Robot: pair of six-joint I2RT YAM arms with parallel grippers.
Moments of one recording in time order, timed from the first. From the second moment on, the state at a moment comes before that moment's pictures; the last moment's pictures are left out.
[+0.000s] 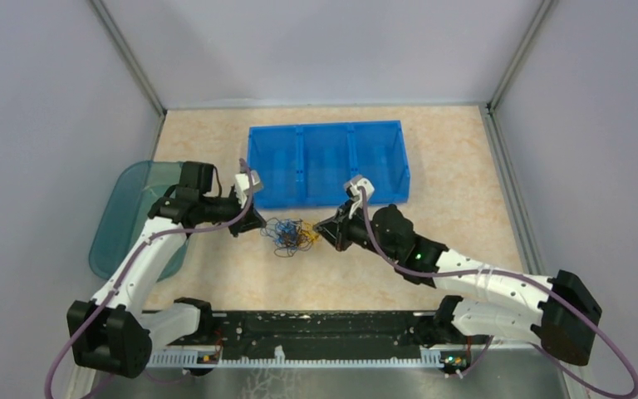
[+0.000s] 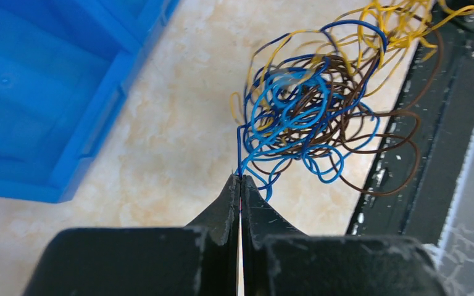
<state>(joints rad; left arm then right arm) -0.21 1.10 0.87 -0.67 0.82 0.54 0.98 1.03 0.59 0.29 -0.01 0.45</state>
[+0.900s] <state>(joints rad) -0.23 1.06 1.07 -0.75 0.89 0.46 1.00 1.03 0.46 0.12 0.26 0.42</state>
